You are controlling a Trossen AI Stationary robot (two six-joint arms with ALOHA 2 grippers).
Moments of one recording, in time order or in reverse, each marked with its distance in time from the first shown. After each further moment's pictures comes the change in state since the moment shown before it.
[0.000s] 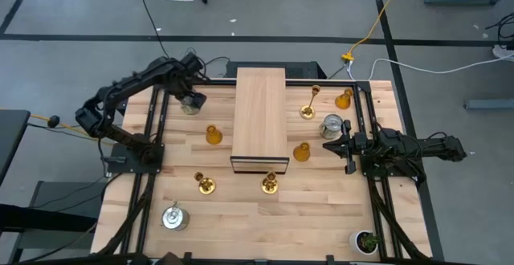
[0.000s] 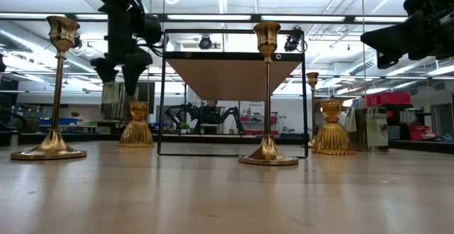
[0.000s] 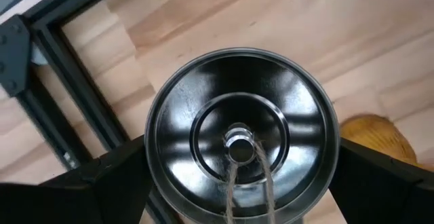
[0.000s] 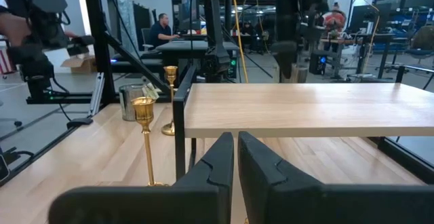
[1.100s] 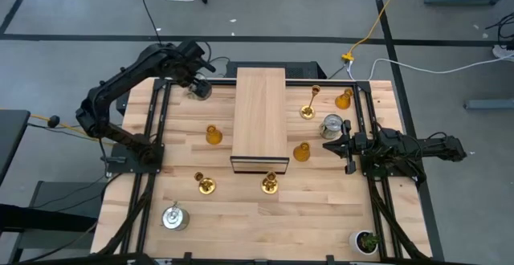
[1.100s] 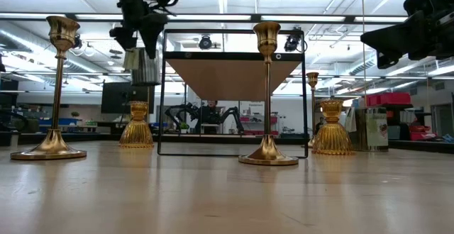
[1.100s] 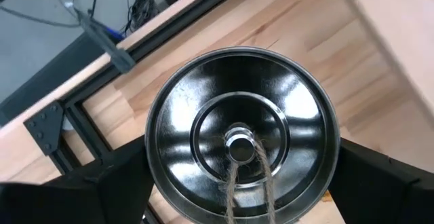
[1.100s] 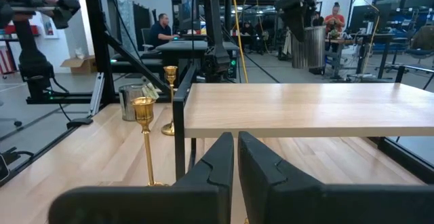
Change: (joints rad) left arm -0.108 0.000 0.336 -0.129 0.000 0.016; right arm 0.000 0.000 0.000 0.000 0.000 0.000
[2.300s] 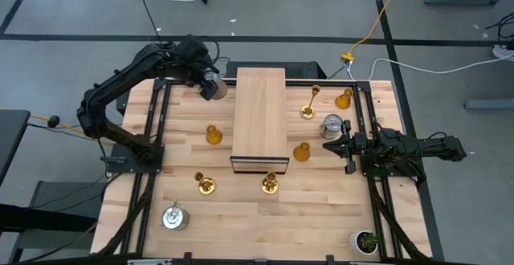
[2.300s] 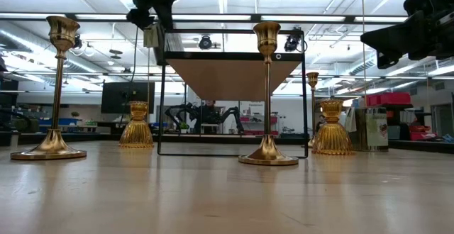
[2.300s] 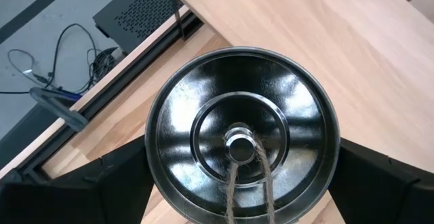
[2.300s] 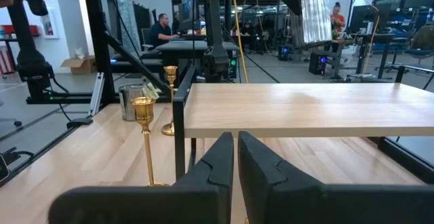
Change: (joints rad) left arm -0.133 0.000 0.150 0.019 0.072 0.027; right arm 0.000 0.000 0.000 0.000 0.000 0.000
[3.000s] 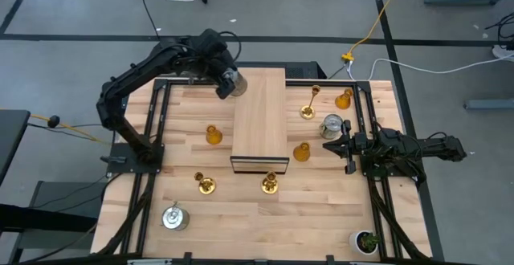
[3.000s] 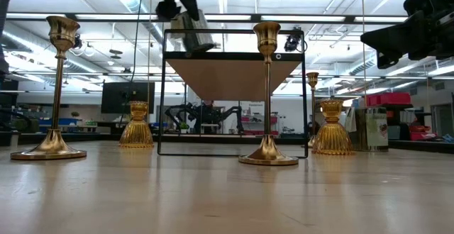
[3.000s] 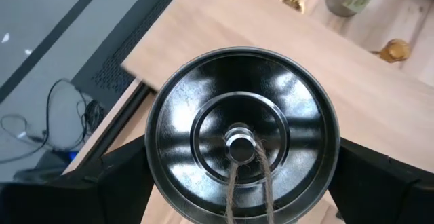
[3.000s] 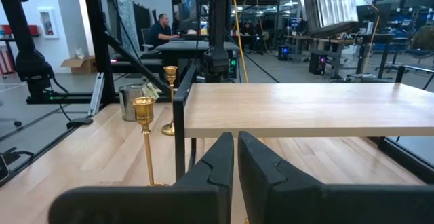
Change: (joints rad) left arm -0.099 0.199 0.284 -0.013 0.009 0.106; right arm 0.000 0.000 0.000 0.000 0.000 0.000
